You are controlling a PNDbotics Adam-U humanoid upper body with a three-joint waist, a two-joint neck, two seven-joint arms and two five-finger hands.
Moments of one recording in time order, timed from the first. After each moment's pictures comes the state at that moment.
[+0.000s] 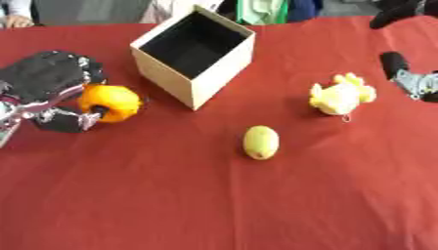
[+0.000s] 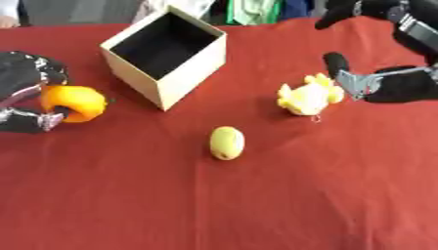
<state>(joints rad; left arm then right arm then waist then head) -0.59 0.75 -0.17 -1.78 -0.94 -0.17 -0.38 -0.64 -0.53 -0.03 -1.82 0.43 -0.40 0.52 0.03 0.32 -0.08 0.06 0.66</state>
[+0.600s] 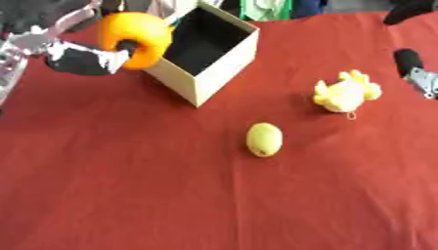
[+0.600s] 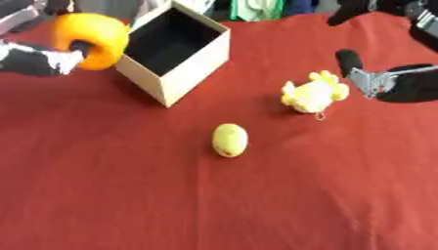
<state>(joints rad) -0.78 0.74 -0.16 -1.78 -0.75 -0.09 -0.37 -0.66 -0.53 -0.02 -1.82 0.42 -0.41 0.52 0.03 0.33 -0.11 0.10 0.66</state>
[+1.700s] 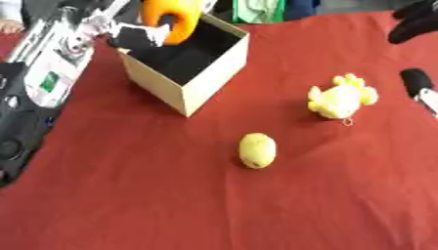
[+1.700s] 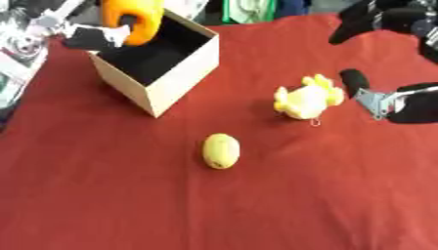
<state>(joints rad) -0.99 0.62 -0.24 -1.35 -0.79 -0.08 -0.15 -0.72 -0.52 0.01 -1.82 0.41 -0.44 0.54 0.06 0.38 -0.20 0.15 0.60</state>
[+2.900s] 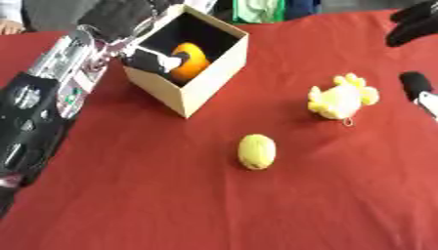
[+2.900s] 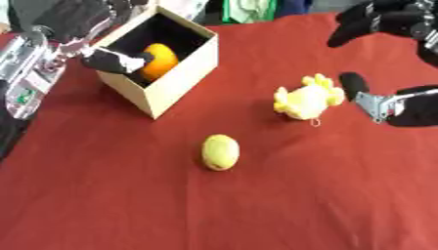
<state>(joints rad) -0.98 0.59 -0.26 -1.34 -1.05 -0.11 -0.10 -0.72 -0.52 0.01 -1.82 0.40 -0.44 0.56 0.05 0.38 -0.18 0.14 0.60</state>
